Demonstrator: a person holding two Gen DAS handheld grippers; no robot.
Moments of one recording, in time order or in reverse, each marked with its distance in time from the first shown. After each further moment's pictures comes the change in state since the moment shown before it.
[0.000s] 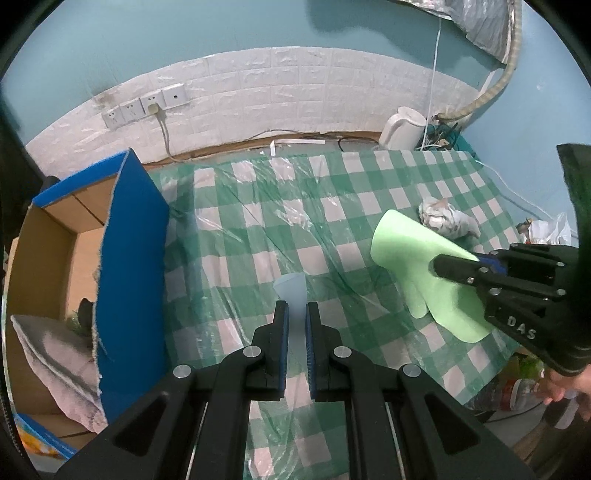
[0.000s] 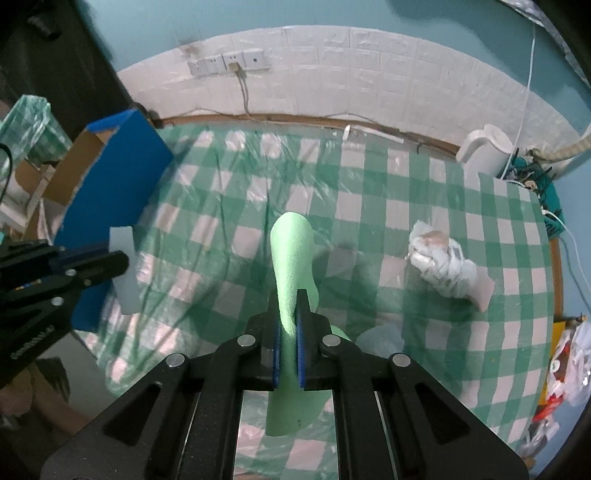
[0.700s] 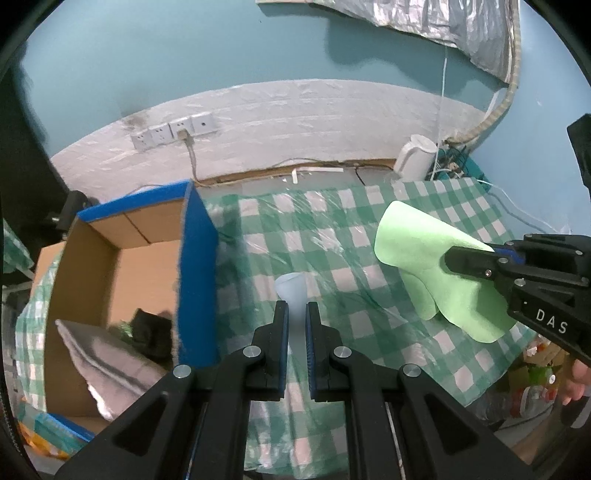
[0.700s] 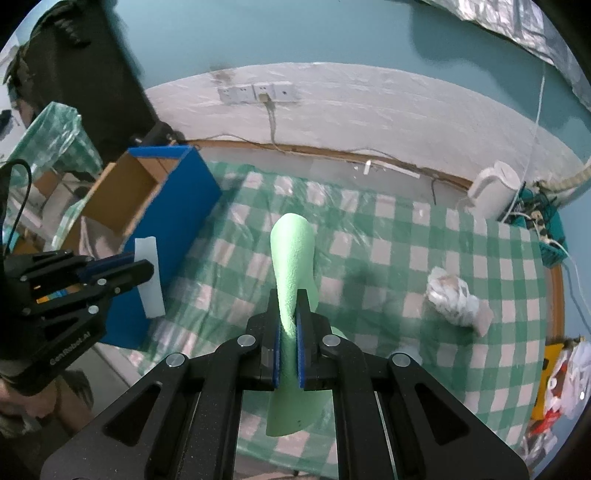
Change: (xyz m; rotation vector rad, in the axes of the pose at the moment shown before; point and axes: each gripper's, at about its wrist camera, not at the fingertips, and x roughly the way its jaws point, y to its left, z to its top) left arm -0.051 0.028 -0.005 -0.004 -0.102 0.057; right arm -0.046 0.051 0.023 -0.051 -0.095 0.043
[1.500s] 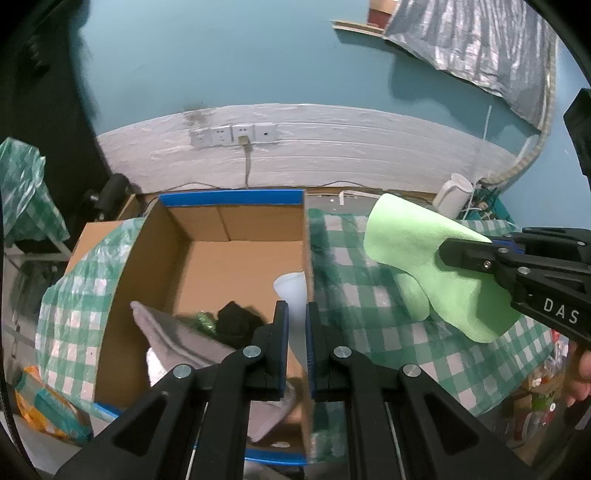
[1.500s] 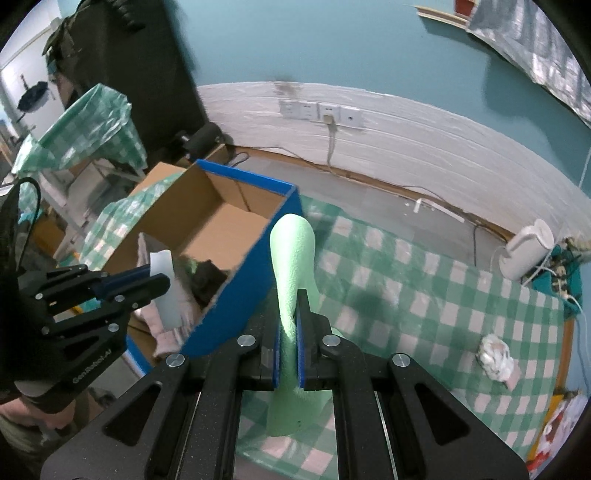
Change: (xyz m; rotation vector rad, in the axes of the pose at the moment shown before) left arm -0.043 0.098 -0.013 -0.130 -0.083 0.071; right arm 0.009 0.110 0.053 -0.141 -0.030 0.087
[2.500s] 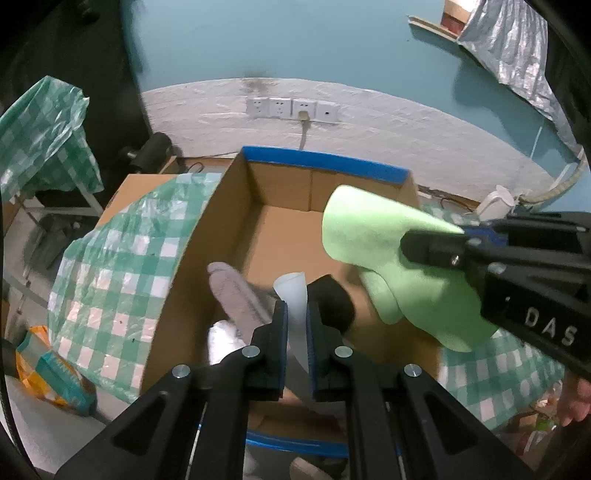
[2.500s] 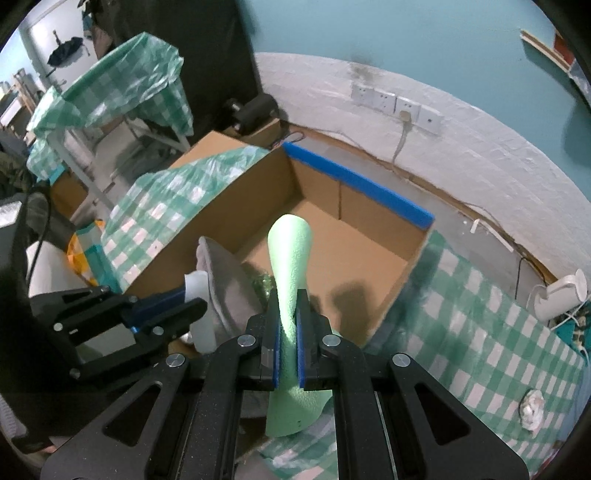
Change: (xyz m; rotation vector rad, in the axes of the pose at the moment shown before) left arm 0.019 0.097 -0.026 -0.144 0.057 0.079; right arm 0.086 0.109 0.044 -0.146 0.101 0.099
